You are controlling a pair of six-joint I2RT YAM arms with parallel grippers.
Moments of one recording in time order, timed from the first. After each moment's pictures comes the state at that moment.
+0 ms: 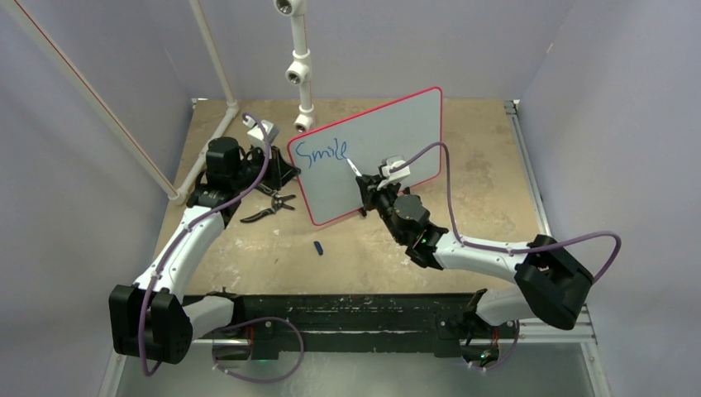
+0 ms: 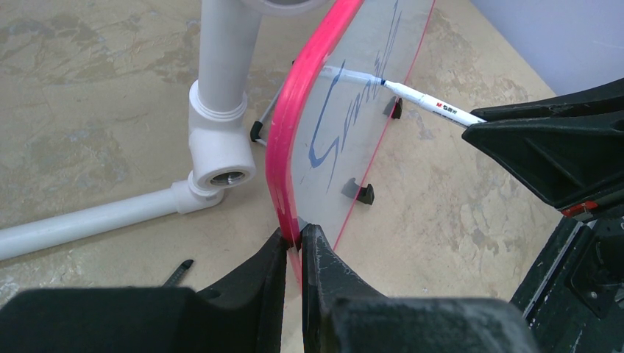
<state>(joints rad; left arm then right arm) -0.16 1.15 0.87 -0.09 0.59 -0.09 0.91 1.36 0.63 0.75 0.47 0.18</state>
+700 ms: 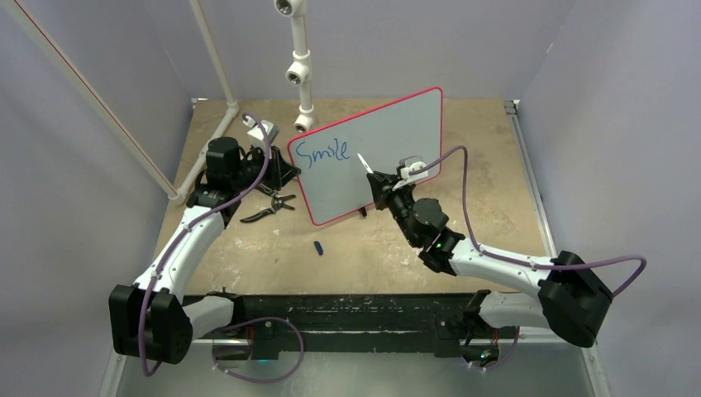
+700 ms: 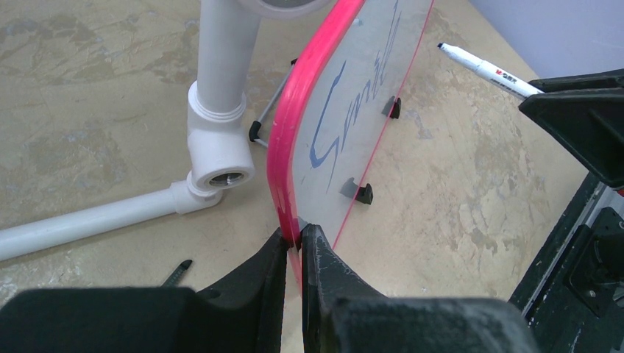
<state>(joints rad) -0.16 1.15 0.87 -0.09 0.59 -0.09 0.88 1.20 0.57 0.75 0.45 0.17</state>
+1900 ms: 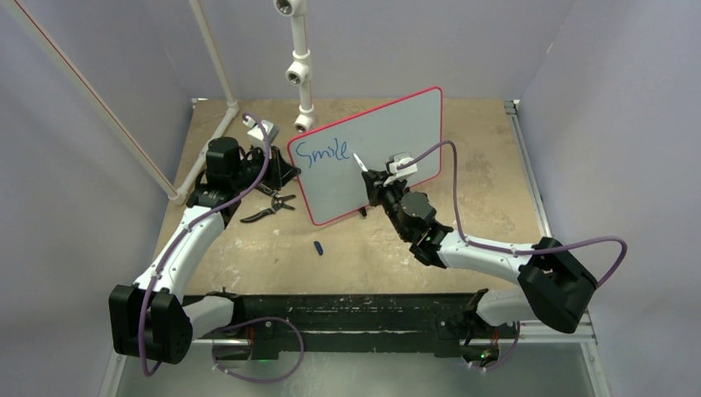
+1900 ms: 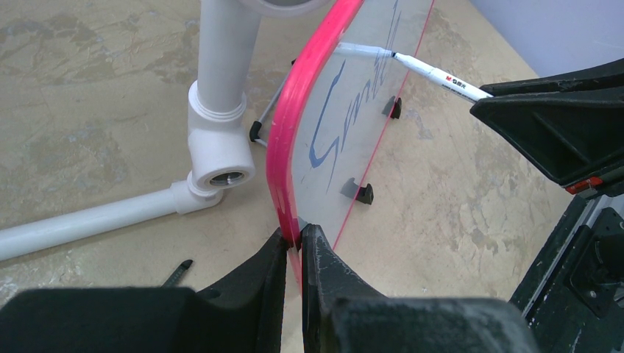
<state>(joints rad) -0.16 1.15 0.87 -0.09 0.59 -0.09 0.86 1.33 0.62 0.77 0.45 0.17</state>
